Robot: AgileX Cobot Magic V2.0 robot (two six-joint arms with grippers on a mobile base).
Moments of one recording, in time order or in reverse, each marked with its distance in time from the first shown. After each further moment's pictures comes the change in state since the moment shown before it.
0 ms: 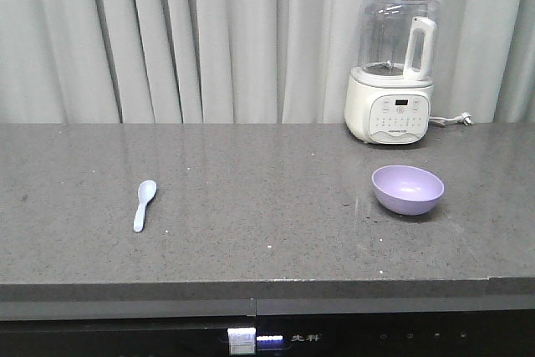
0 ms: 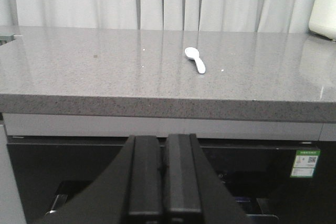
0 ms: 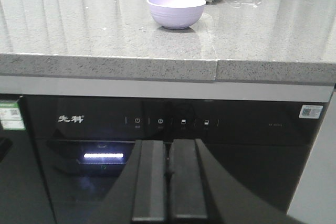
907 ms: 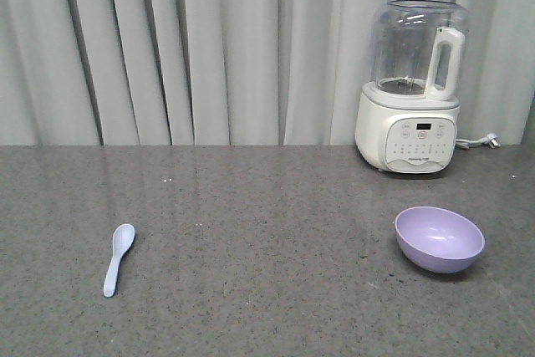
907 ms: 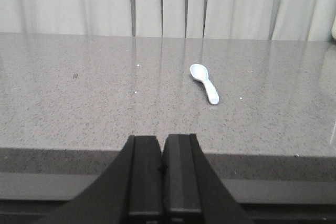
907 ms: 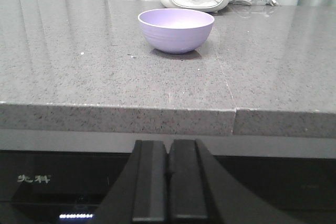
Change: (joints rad) left arm 0.000 0.000 0.000 0.000 0.000 0.000; right arm 0.000 0.000 0.000 0.000 0.000 0.000
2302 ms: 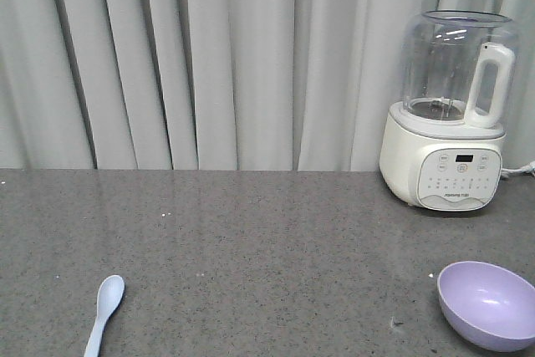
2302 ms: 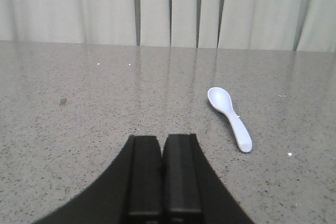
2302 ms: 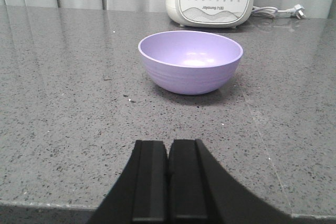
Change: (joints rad) left arm 0.000 0.000 0.000 0.000 0.000 0.000; right arm 0.000 0.000 0.000 0.000 0.000 0.000
